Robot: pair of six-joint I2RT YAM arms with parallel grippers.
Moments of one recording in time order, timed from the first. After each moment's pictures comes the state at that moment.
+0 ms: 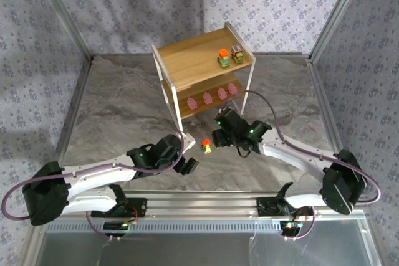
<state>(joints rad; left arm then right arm) -1.03 1.13 0.53 -0.19 -0.12 -0.21 0.83 1.31 0.91 -0.61 0.19 0.47</state>
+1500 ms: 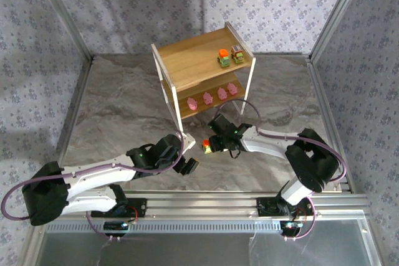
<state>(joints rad) -1.03 1.13 0.53 -0.19 -0.11 -0.21 0.81 1.58 0.84 -0.39 0.13 0.48</state>
